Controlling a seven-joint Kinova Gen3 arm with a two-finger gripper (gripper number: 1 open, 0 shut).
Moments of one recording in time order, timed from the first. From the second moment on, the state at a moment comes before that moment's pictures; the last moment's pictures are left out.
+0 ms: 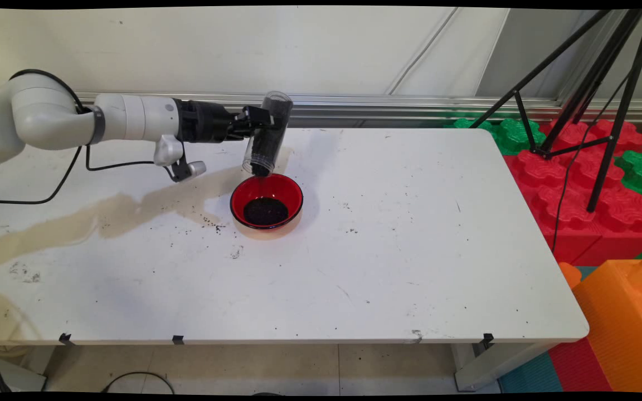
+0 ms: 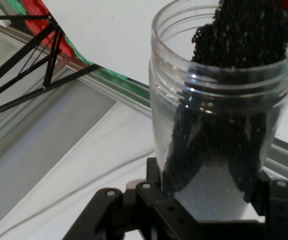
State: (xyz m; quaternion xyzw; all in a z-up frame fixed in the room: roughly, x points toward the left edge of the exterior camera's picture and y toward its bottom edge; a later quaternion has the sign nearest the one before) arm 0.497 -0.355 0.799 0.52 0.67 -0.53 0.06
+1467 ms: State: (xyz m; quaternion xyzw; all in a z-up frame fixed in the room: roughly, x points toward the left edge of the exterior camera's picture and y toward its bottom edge) arm 0.494 -0.350 0.807 0.54 0.64 -0.55 0.08
